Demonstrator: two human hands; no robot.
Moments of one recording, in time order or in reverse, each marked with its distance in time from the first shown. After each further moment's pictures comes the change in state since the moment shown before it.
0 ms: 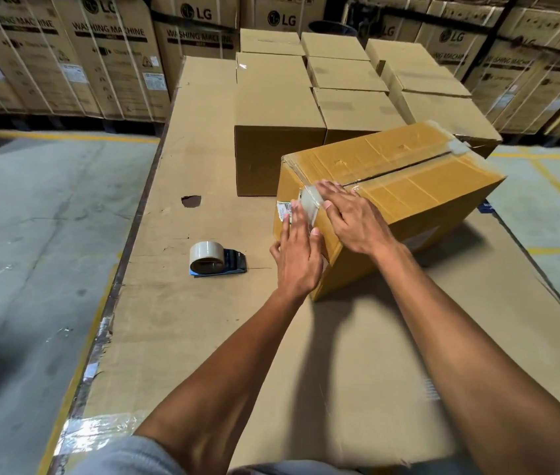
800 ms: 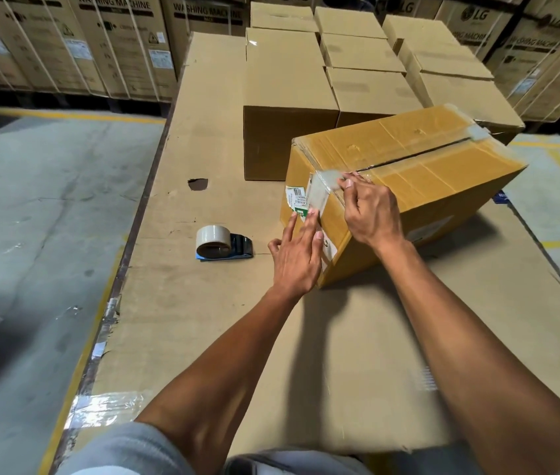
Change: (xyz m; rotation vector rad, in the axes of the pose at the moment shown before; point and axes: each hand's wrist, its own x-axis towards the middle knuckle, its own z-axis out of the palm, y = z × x) left_hand -0.019 -0.030 -0.004 0.180 -0.049 0.042; right_hand -0.007 -0.015 0.007 0.002 0.307 0.091
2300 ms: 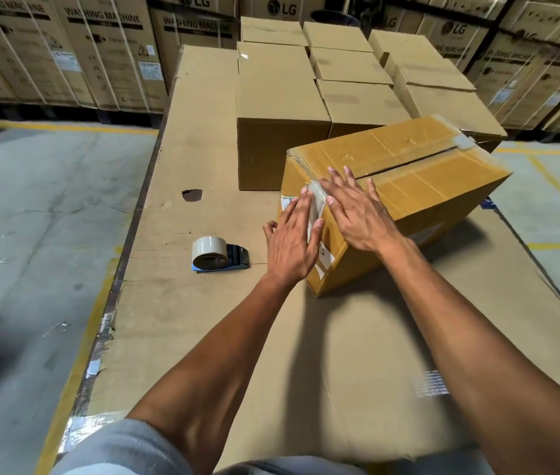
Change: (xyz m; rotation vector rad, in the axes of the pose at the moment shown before) left_hand 0.038 0.006 -0.026 0.069 0.069 0.152; right_hand 0.014 0.011 0.002 -0.133 -0.331 -0.079
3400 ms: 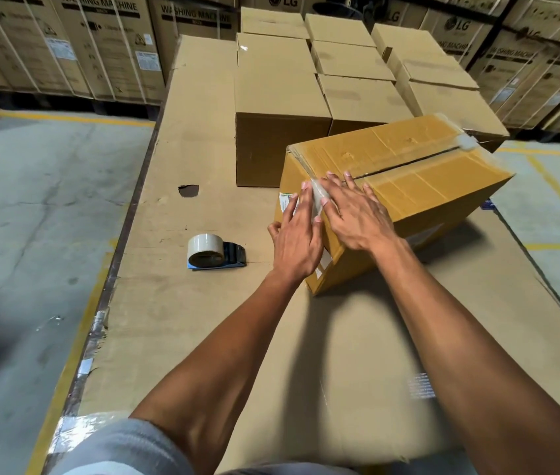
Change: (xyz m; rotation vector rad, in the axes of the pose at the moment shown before) left_hand 0.010 0.011 0.011 -0.154 0.004 -0.089; right_hand 0.003 -0.009 -0.002 -0.006 -0.072 0.083
